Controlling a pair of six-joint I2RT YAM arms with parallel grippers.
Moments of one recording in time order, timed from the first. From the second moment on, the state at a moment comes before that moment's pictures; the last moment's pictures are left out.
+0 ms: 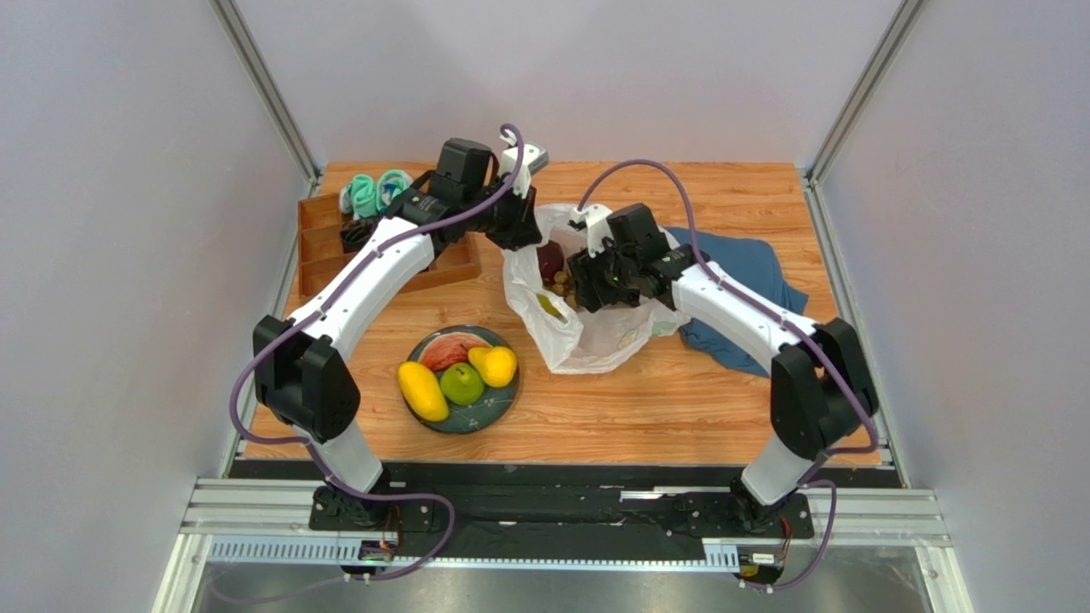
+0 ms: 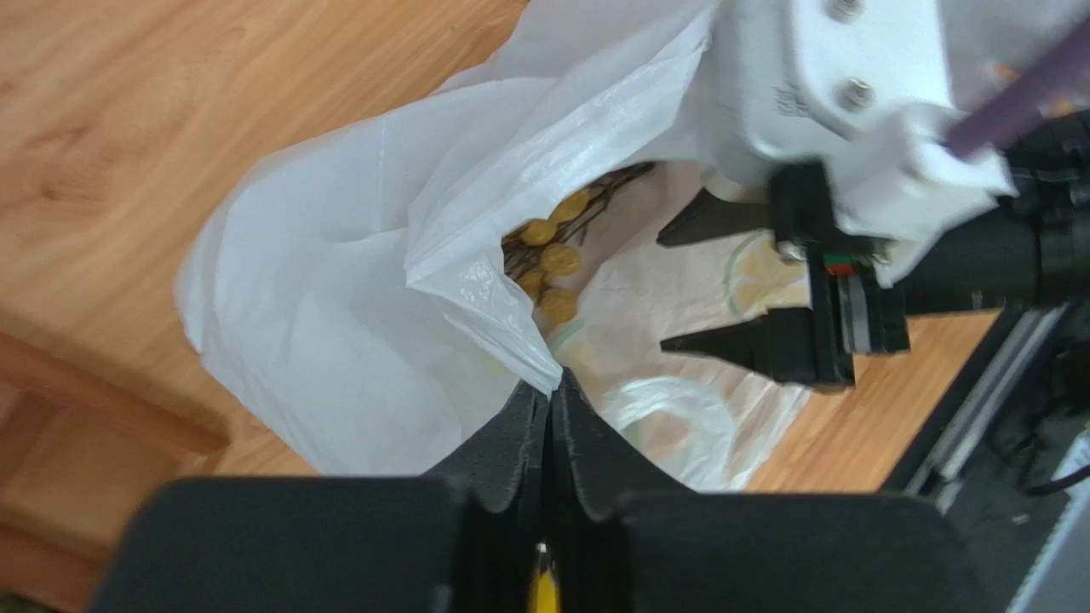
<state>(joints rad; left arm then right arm) -0.47 1.69 1.62 -0.57 0.44 0.03 0.56 1.62 1.24 -0.40 -0.20 -0.04</state>
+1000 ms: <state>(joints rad) -0.46 1.83 1.77 -0.76 0.40 0.08 0.54 2.50 2.14 -0.34 -0.34 0.14</state>
